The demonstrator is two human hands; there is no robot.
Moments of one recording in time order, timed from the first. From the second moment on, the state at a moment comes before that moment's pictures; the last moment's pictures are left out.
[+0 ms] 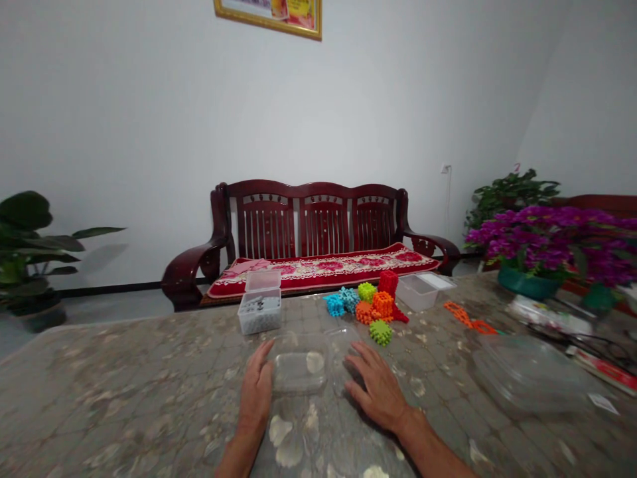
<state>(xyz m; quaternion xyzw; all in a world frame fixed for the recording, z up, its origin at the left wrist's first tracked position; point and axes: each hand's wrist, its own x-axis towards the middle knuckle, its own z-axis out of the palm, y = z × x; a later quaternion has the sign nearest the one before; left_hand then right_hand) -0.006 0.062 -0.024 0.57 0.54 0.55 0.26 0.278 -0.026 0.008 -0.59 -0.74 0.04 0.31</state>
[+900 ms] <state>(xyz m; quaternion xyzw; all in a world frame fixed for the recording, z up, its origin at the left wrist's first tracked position) 0.004 0.057 -0.013 0.56 0.57 0.55 0.23 0.339 0.032 0.015 -0.84 -0.50 -0.03 0.23</state>
